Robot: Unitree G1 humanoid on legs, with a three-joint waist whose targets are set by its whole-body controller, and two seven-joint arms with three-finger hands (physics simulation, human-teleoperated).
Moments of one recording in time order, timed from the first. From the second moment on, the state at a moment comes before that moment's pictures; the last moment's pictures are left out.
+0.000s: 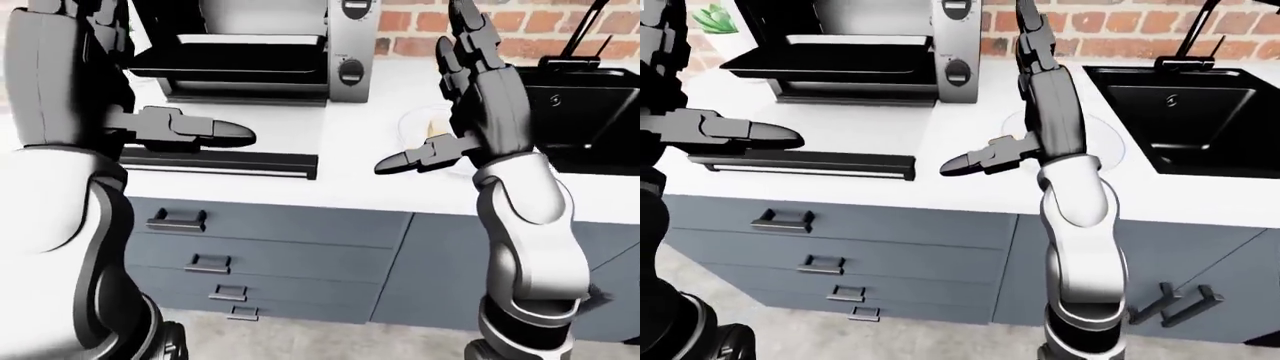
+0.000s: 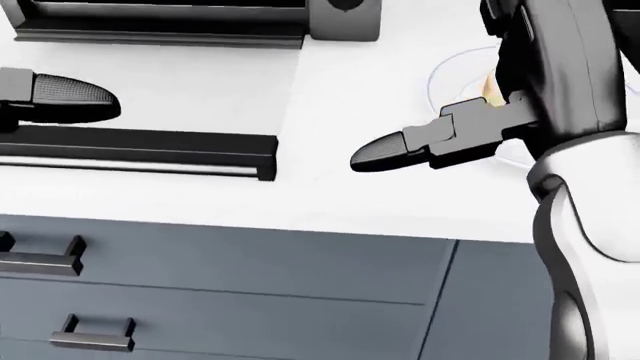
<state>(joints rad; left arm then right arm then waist) -0.73 0.38 0.22 -0.80 0.01 1.02 -0.06 -0.61 -0.18 -0.07 -0.57 -0.11 0.69 0.15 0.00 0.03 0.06</state>
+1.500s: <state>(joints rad) -0.75 0.40 0.24 -0.84 0.03 1.01 -0.08 -0.61 -0.23 -0.13 -0.65 -0.03 0.78 0.05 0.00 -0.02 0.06</state>
